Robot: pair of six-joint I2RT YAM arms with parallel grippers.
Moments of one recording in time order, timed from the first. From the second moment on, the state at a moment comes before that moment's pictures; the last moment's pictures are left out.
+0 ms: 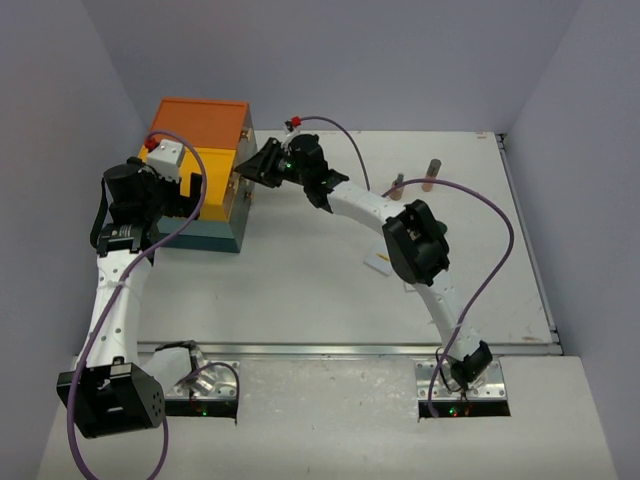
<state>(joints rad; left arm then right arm) 0.21 1.04 0.98 -0.36 0.24 0.31 0.68 2.39 1.93 0.31 -0.35 1.08</state>
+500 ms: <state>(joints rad) 0.21 1.05 0.98 -0.34 0.24 0.31 0.64 2.38 1.84 0.31 -0.34 1.08</state>
